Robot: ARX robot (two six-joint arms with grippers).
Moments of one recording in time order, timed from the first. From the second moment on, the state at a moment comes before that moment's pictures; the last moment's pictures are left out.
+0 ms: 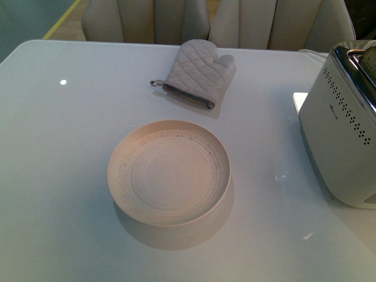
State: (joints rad) left arm 0.00 0.01 0.01 0.00 0.00 -0.01; right arm 0.00 0.21 0.02 0.21 0.00 -0.01
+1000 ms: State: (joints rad) left arm 0.00 0.01 0.01 0.00 0.00 -0.01; right arm 0.00 0.01 0.02 0.00 0.00 -0.01
